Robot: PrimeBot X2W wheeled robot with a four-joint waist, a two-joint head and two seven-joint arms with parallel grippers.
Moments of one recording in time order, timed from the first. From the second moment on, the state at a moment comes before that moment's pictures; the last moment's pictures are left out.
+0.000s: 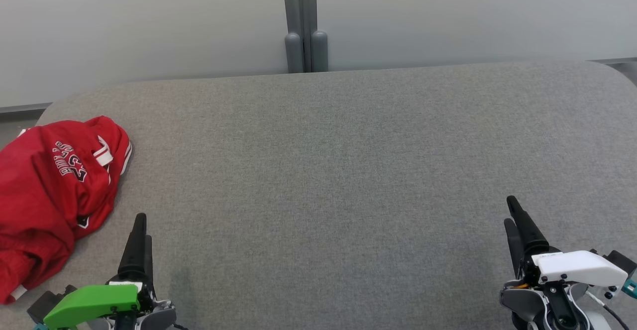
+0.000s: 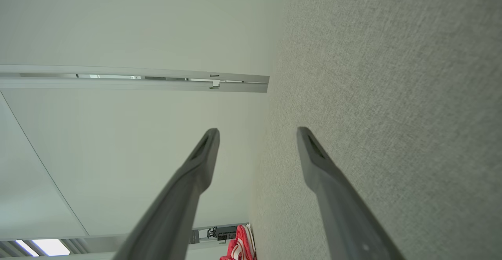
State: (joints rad) left arm -0.06 0.04 0.08 0.29 -1.54 -0.13 0.05; right arm -0.07 -0.04 -0.08 0.27 1.48 0.13 0.05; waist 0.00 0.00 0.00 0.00
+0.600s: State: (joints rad) left arm -0.07 0.04 0.03 0.27 -1.21 -0.10 -0.02; right arm -0.07 -0.04 -0.07 0.25 1.14 0.13 -0.02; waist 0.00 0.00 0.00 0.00
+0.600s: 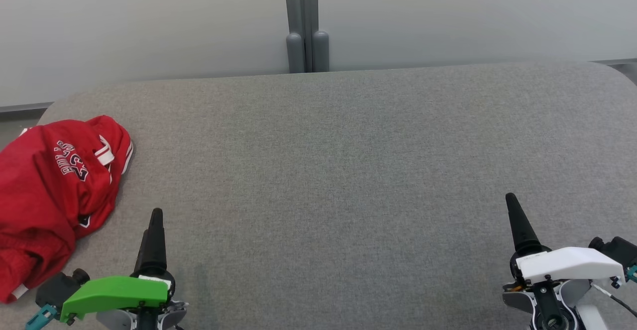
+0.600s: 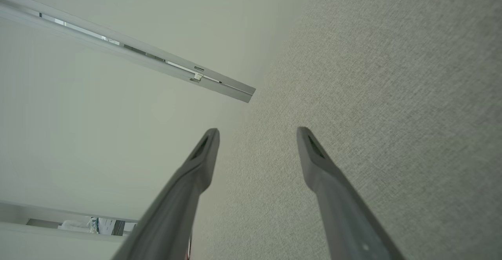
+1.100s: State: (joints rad) left arm -0.07 0.04 -0.04 0.27 -0.91 -0.07 -0.08; right arm -0.07 -0.04 -0.04 0.25 0.83 0.13 -0.08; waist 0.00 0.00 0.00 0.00
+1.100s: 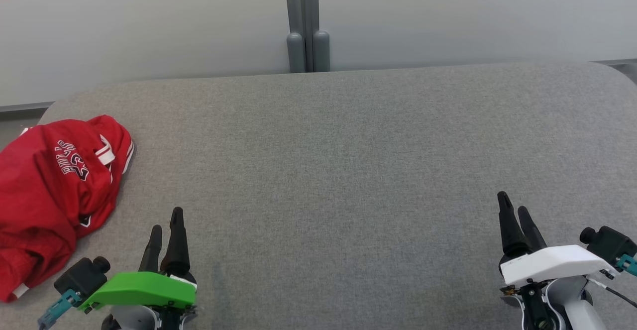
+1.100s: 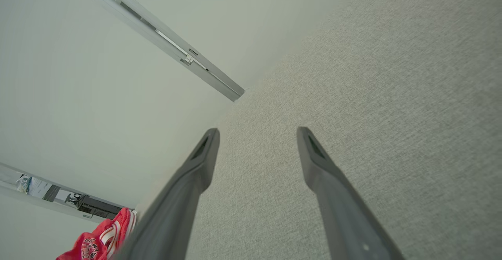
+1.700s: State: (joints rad) left arm -0.07 0.04 -0.09 0.28 -0.67 -0.05 -0.13; right arm -0.07 -0.04 -0.02 0.26 0.55 0.13 -0.13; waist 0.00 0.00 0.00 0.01
